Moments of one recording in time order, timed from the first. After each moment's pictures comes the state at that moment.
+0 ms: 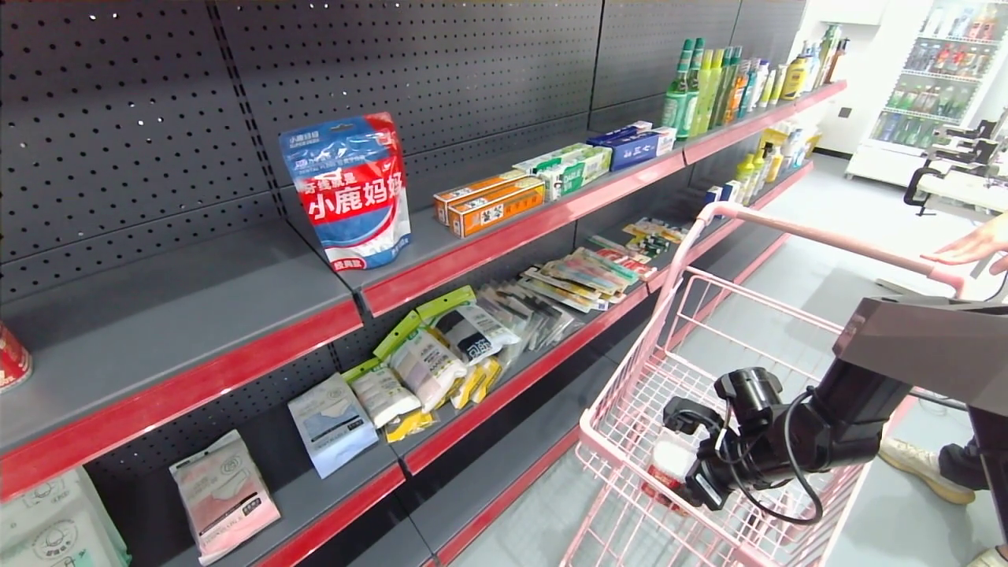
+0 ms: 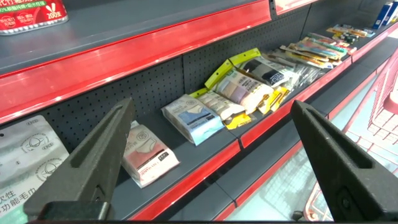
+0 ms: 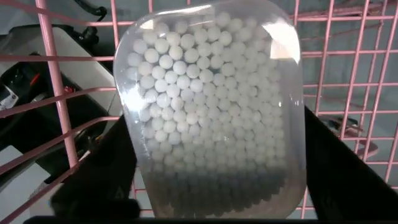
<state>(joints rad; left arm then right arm) 0.00 0.00 0.00 0.00 0.02 0.01 0.09 2.39 -0.82 -0.42 0.29 -0.62</state>
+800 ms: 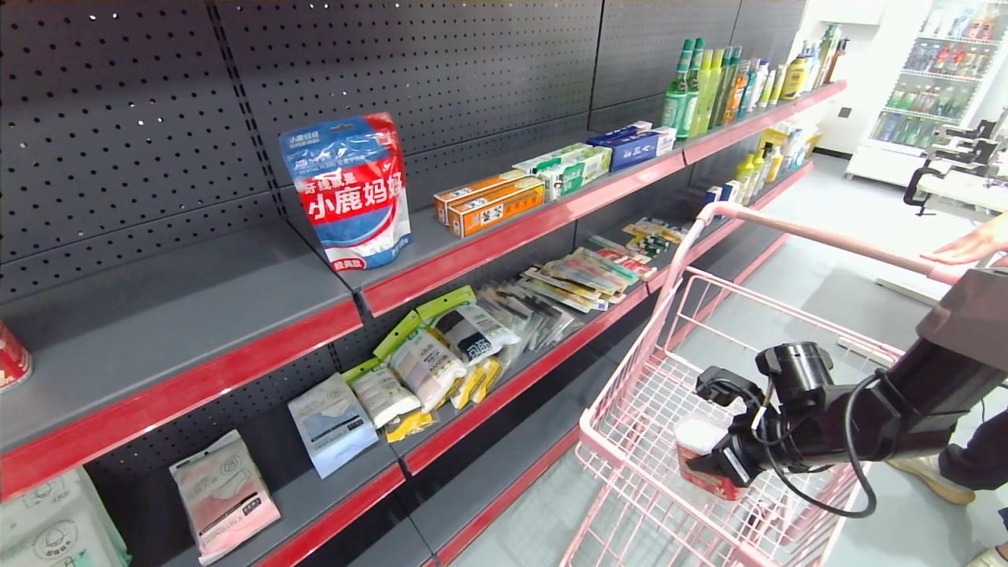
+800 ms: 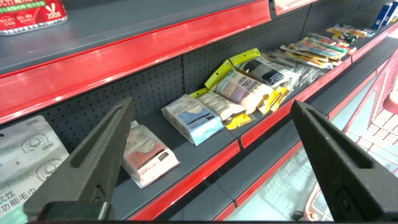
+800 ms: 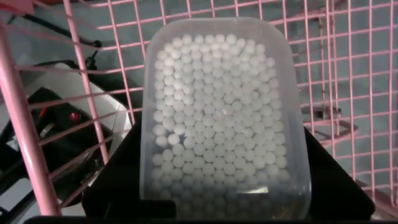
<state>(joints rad) 0.00 0.00 0.00 0.00 0.02 0.01 0.05 2.16 -0.71 -0.42 0.26 -0.52</state>
